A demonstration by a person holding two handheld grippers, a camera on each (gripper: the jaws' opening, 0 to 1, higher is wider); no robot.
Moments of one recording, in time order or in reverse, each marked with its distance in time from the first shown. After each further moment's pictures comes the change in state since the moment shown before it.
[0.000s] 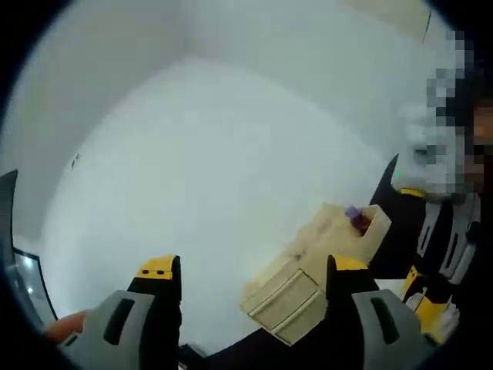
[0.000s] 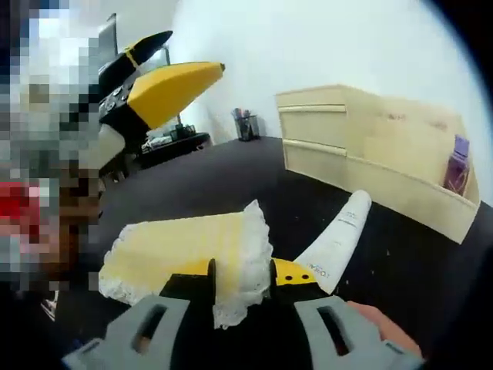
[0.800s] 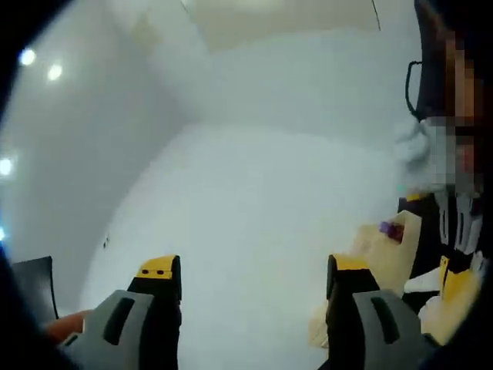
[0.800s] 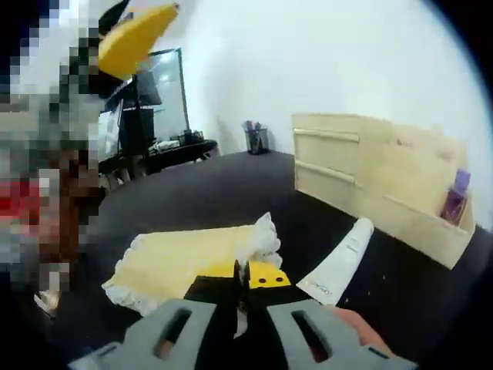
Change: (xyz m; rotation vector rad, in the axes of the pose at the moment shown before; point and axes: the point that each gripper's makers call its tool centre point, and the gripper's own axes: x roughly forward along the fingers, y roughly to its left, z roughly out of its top) left arm -0.039 0.052 0.071 0.269 -0.277 0.144; right arm -0.020 0.019 0.030 -0.129 -0.089 -0.008
